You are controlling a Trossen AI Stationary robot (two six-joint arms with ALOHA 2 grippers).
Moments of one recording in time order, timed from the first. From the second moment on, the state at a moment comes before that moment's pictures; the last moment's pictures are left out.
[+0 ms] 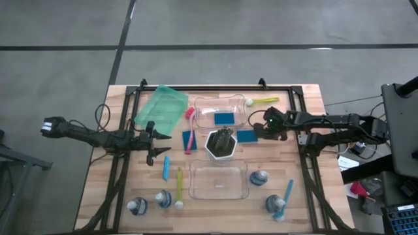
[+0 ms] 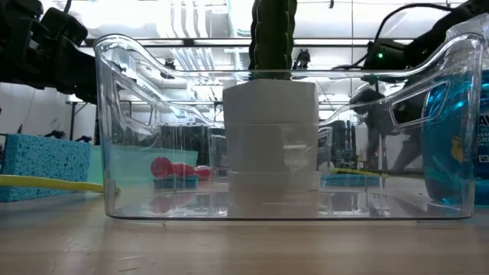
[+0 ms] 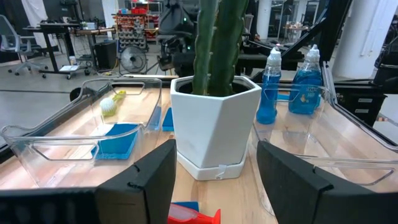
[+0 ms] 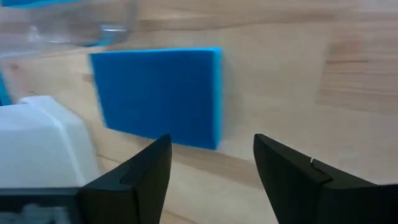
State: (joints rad) left arm -0.19 0.38 0.01 0.31 -0.25 -0.04; right arm -0.40 1.11 0.43 -0.40 -0.18 1.23
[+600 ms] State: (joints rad) left arm -0.19 0.38 0.01 0.31 -0.25 -0.04; right arm -0.40 1.12 0.33 -0.22 -0.13 1.27
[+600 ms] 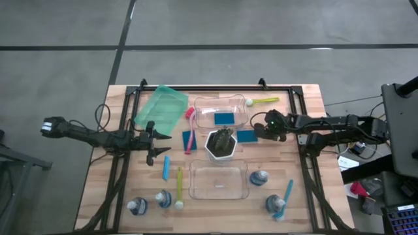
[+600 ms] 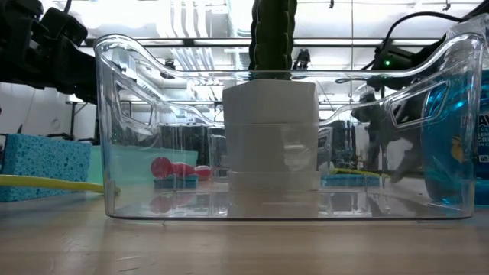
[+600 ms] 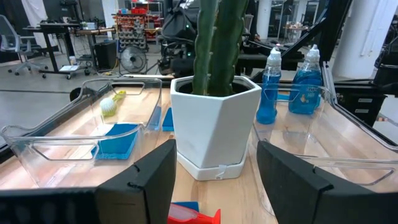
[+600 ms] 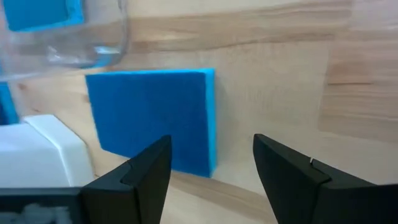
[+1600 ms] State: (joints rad) left arm -0.19 0.38 0.01 0.31 -0.25 -0.04; right arm -0.39 1.34 0.45 -0.18 -0.16 1.20
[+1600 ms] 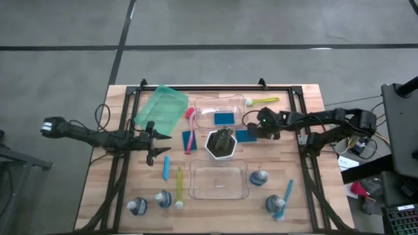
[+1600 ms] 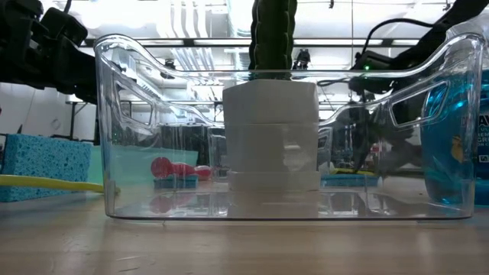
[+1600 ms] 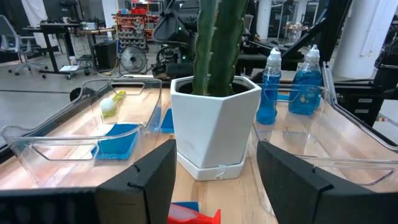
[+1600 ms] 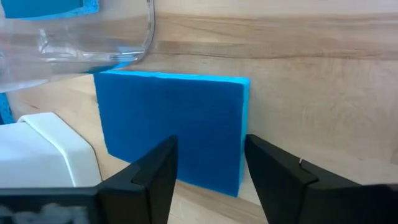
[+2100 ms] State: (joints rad) left arm -0.19 0.38 0.01 0.31 -0.25 -0.04; right arm -0.39 1.35 0.44 -0.20 -0.17 1.19
